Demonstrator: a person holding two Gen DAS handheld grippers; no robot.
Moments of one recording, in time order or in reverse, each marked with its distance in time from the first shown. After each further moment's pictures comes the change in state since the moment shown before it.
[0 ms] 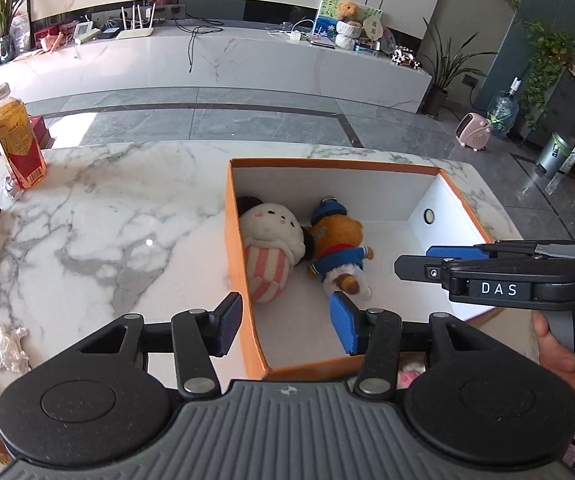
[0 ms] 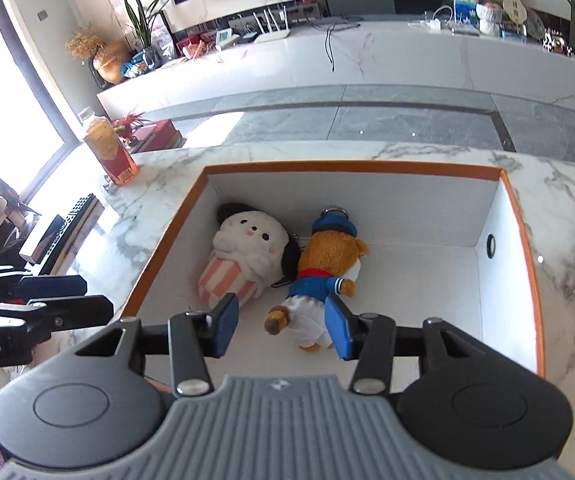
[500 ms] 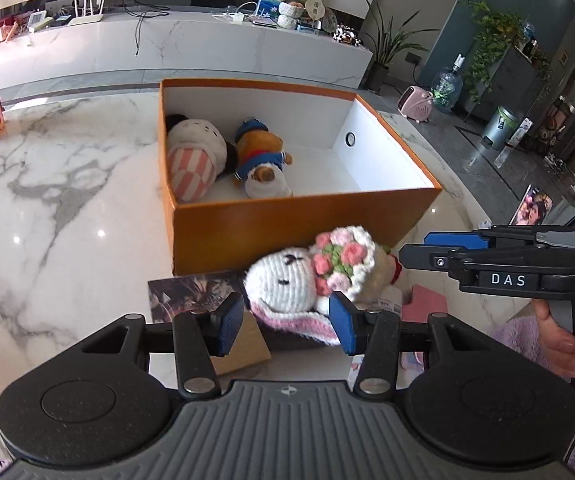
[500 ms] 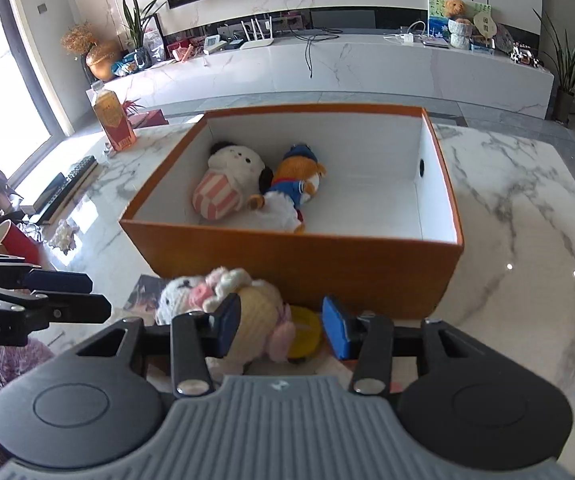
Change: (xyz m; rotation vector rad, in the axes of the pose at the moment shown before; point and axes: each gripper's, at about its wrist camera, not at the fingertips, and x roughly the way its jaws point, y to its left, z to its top) left arm -0.014 -0.030 -0.101 0.073 0.029 -0.146; right arm -0.071 -0.003 -0.114 -0.018 -0.023 -0.085
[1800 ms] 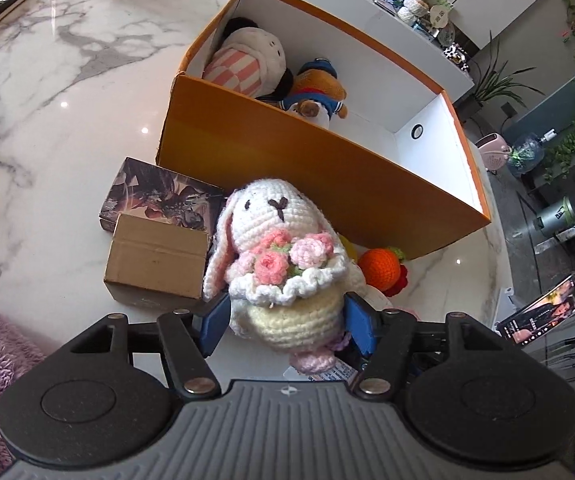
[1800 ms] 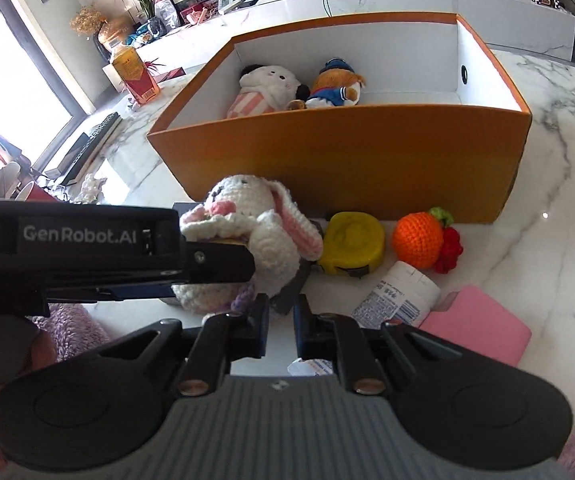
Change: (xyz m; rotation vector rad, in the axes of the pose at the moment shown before) left arm 0.049 -0.024 -0.017 -0.501 0.082 0.097; right arm 0.026 0.014 -0.047 0.059 0.124 0.113
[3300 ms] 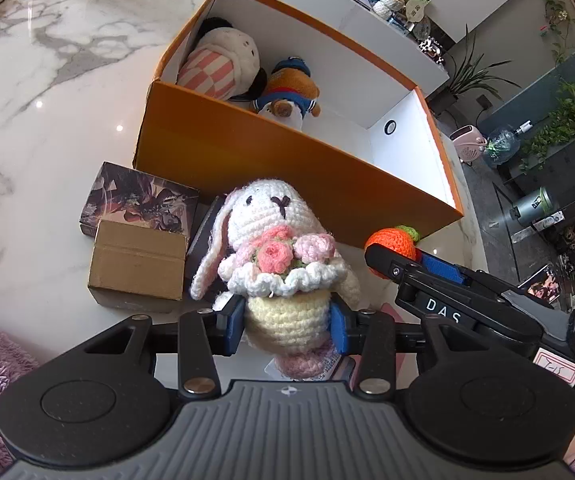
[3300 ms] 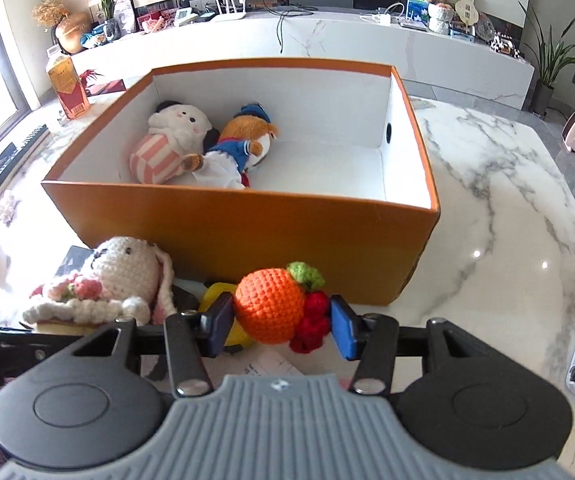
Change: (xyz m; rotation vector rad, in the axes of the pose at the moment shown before) left arm -0.010 0.001 0.003 0.047 0.012 -0.093; right arm 0.001 -0.033 0.044 -0.096 -0.080 -0.216
